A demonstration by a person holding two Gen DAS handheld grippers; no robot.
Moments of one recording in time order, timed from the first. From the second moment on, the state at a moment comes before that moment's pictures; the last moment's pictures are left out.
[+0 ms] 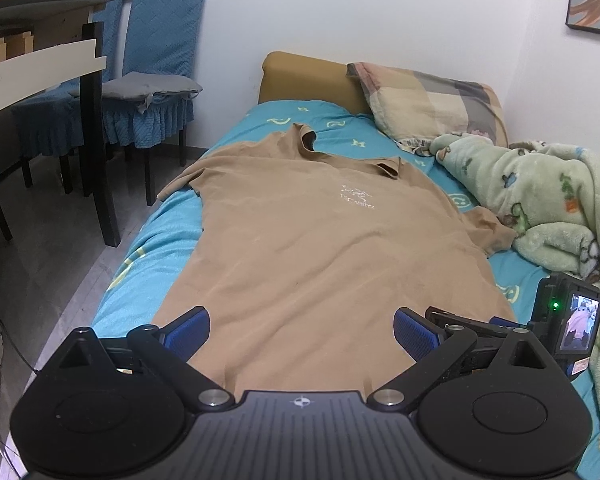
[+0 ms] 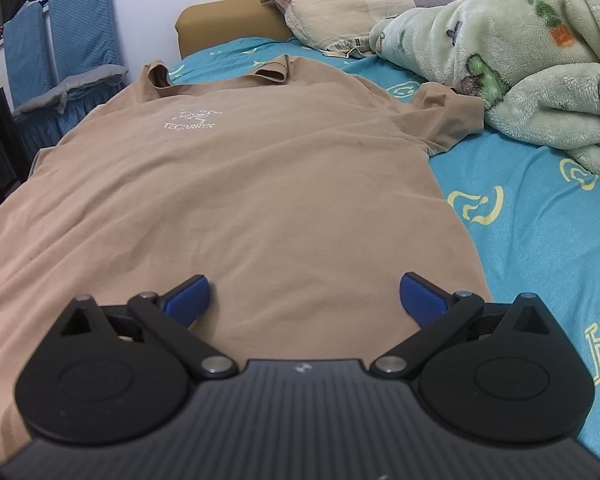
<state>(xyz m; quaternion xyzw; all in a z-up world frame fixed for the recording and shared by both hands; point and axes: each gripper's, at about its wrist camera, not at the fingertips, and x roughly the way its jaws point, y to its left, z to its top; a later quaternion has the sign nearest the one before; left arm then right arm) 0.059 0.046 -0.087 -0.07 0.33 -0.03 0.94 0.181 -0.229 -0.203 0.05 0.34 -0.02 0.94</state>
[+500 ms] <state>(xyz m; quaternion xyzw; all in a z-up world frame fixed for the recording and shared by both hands) 0.059 0.045 -0.086 -0.07 0.33 -0.04 0.94 0.181 -0.229 -0.203 0.05 0.34 -0.02 0.94</state>
